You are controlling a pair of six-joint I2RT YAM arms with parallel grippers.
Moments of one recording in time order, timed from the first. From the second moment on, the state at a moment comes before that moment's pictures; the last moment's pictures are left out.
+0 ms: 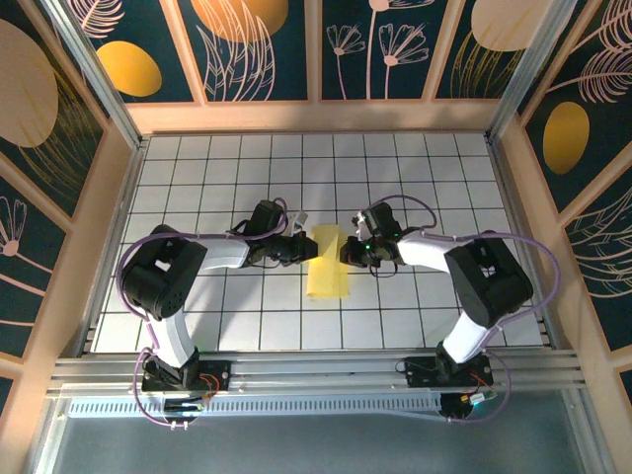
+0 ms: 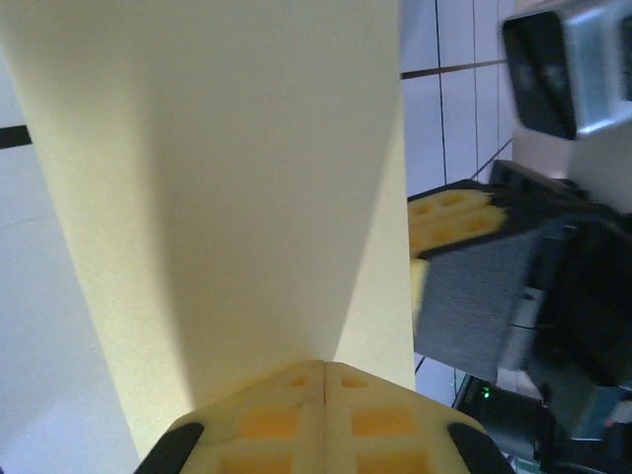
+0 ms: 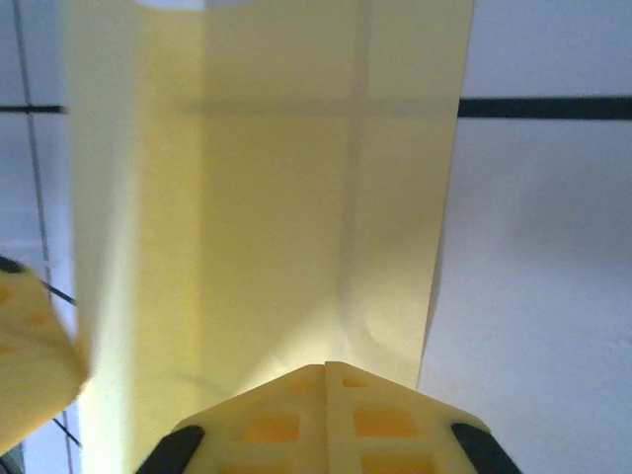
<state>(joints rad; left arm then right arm) -0.55 1.82 0.84 0.20 0.73 -0.78 0.53 1.65 0.79 -0.13 -0.42 0.60</state>
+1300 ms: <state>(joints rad) -0.56 1.65 0.84 0.07 0.51 -0.75 0.52 1.64 0.69 0.07 -0.56 0.72</state>
